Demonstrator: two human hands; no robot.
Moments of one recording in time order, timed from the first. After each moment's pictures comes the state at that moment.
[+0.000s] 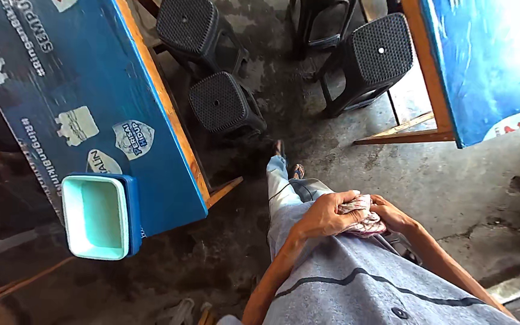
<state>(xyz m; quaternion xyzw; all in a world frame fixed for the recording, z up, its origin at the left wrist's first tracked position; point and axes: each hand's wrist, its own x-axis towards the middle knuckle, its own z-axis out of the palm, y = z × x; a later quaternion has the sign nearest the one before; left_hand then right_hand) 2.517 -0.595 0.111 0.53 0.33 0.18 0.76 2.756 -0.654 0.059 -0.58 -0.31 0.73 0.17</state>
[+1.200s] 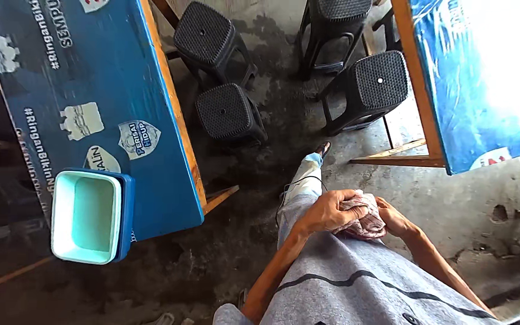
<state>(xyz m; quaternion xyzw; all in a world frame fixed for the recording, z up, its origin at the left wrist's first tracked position) 2.525 -0.563 0.104 0.52 0.31 0.23 0.76 2.761 -0.619 0.070 -0.57 -0.35 0.71 0.21</state>
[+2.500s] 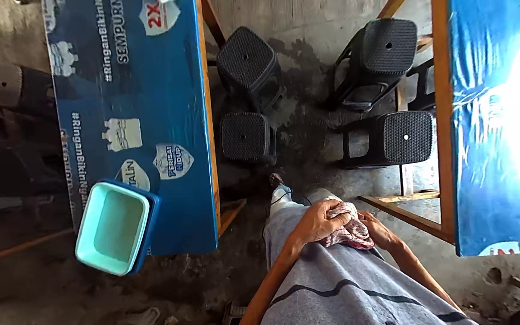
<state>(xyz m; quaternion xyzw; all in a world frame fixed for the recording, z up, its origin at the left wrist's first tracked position) 2.443 -0.413 0.105 0.45 0.46 0.23 0.73 2.682 -0.432 0.063 -0.56 -0.36 0.73 0.11</state>
